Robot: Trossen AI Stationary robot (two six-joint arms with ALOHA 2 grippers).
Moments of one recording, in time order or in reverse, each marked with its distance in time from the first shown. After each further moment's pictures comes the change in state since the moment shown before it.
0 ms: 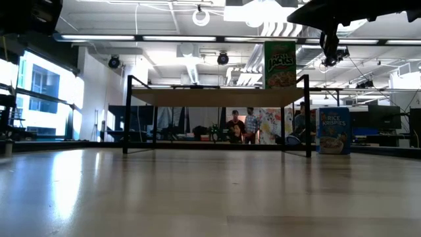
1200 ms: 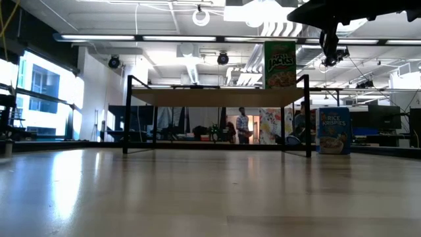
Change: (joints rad) left arm 0.016 -0.014 0.129 -0.020 -0.018 0.016; right arm 0.000 0.000 0.000 0.012 0.000 -0.001
